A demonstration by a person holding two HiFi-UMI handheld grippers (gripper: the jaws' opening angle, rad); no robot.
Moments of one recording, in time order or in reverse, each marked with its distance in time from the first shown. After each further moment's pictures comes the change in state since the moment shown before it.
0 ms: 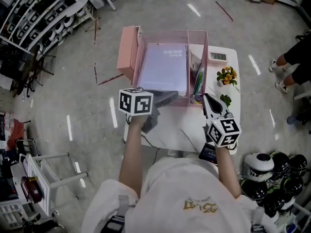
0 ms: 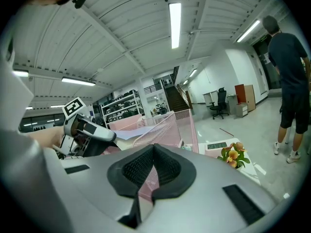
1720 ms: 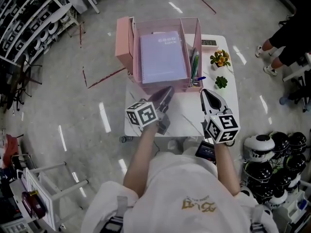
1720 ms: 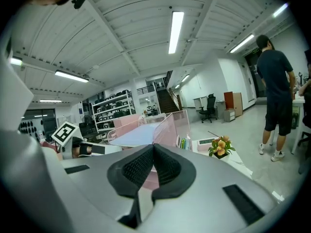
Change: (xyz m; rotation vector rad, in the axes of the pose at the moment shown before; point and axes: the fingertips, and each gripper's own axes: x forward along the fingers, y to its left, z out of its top) left arm -0.027 0.001 -0.062 -0.190 -0.383 -0.147; right arm -0.046 0.057 -0.024 -0.024 -0.027 -0.141
